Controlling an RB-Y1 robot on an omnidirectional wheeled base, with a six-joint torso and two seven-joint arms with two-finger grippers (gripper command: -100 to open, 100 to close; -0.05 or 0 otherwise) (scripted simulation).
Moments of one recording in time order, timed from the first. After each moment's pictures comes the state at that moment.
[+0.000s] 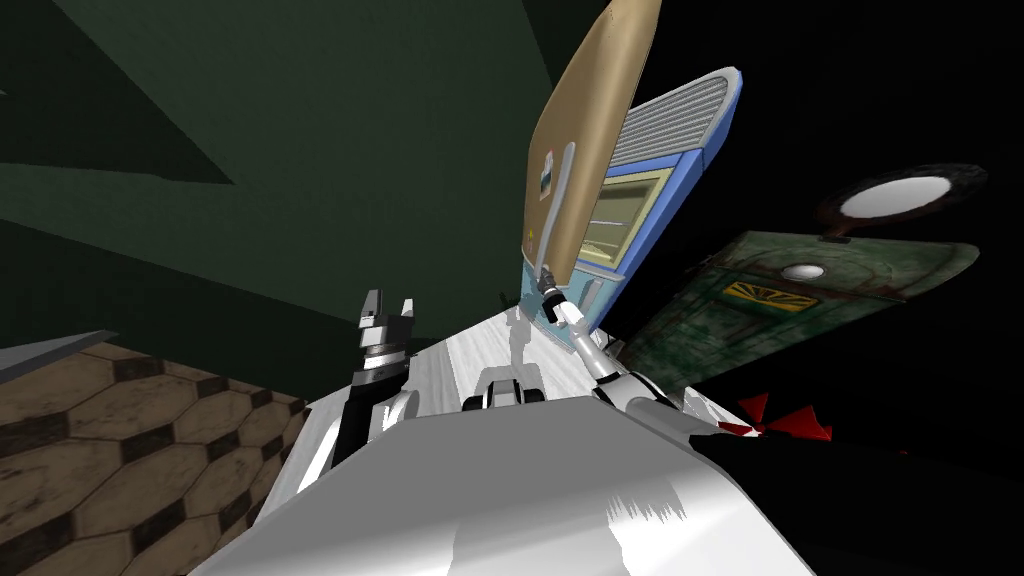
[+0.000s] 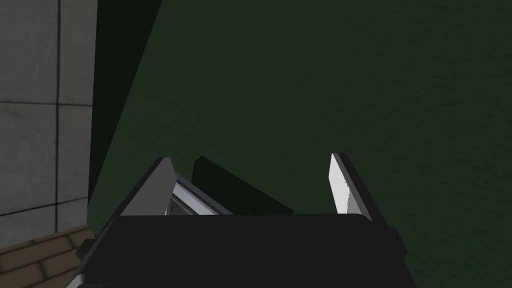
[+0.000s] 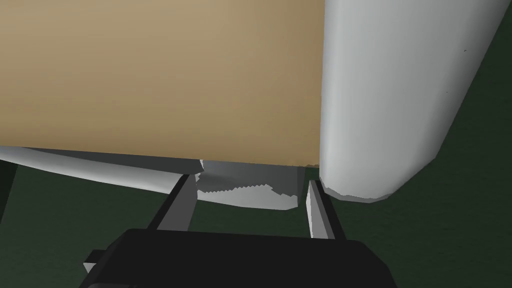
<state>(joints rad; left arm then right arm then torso) 0.52 0.03 0.03 -2.27 -0.02 -0.44 0.16 -0.37 -0.35 0.16 -1.46 1.13 0.15 1.52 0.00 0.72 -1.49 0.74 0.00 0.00</state>
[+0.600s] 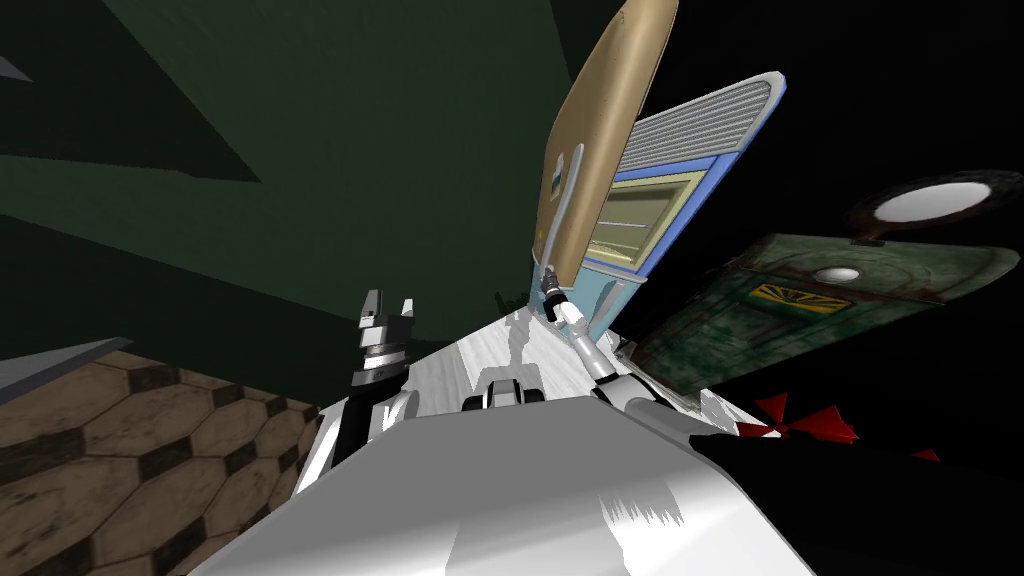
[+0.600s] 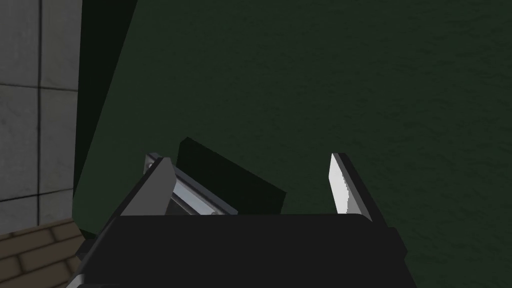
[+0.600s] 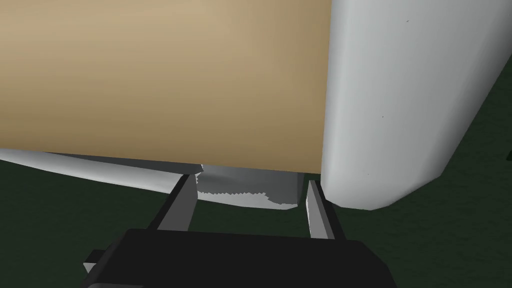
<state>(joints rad) 0.52 0.03 0.03 -2.27 -0.02 -0.44 0.16 -0.37 -0.33 0.15 -1.46 1.14 0.24 1.56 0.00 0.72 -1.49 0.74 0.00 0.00</state>
